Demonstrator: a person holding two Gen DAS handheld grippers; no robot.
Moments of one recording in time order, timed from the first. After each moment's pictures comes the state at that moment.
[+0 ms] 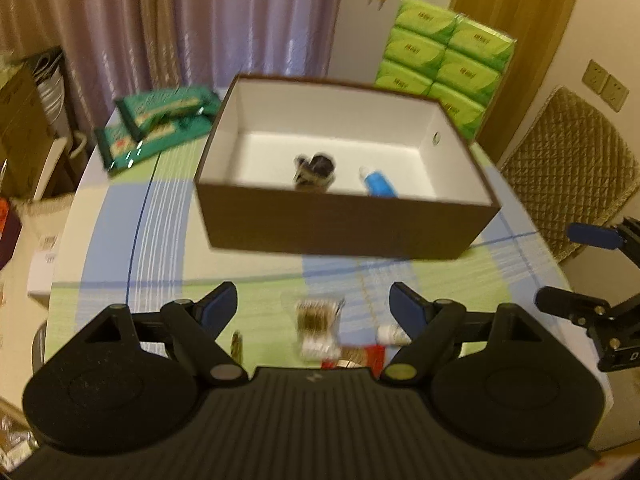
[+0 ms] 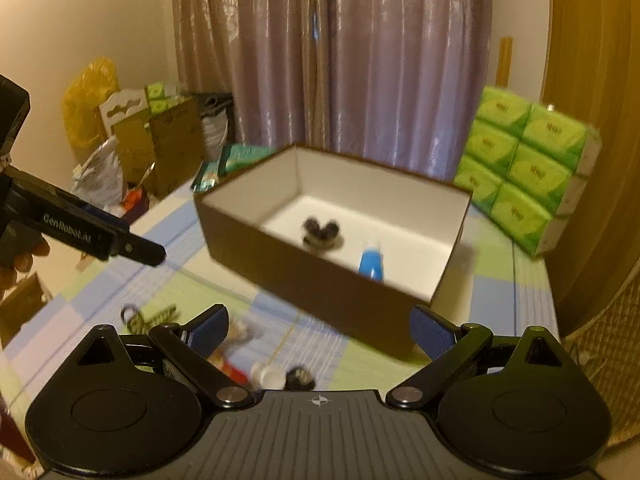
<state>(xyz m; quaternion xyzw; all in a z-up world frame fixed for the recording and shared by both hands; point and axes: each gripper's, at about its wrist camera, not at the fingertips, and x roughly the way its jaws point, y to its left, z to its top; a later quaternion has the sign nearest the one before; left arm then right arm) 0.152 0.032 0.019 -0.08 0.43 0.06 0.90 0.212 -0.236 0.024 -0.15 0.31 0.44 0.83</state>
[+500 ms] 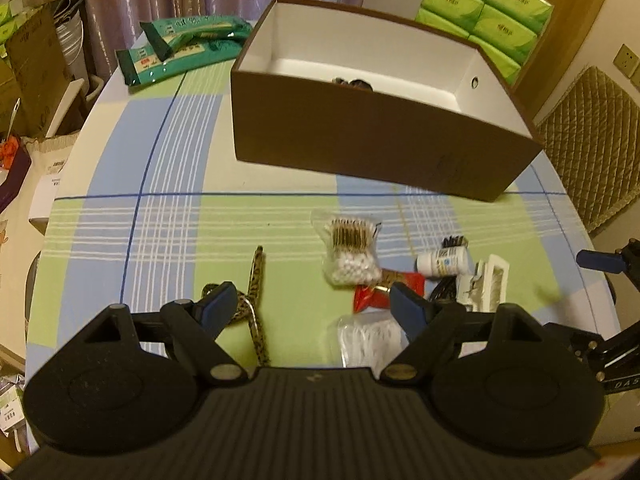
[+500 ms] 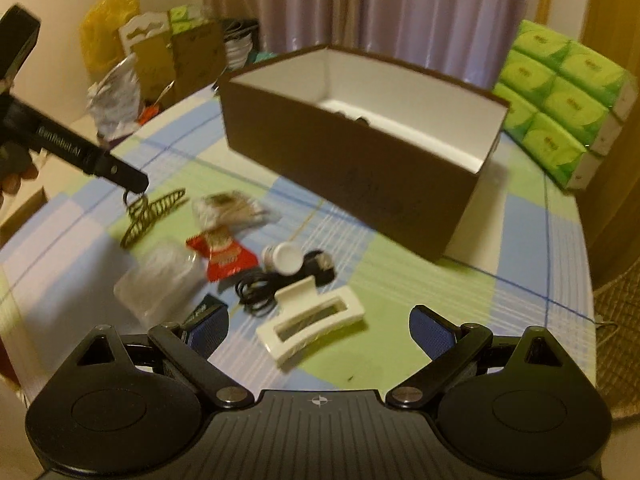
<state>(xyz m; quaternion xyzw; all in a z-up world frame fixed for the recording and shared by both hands) 0.124 0.046 -0.036 -0.11 0.48 0.08 0.87 0.190 -0.245 -0.053 -0.22 0.37 0.45 0.78</state>
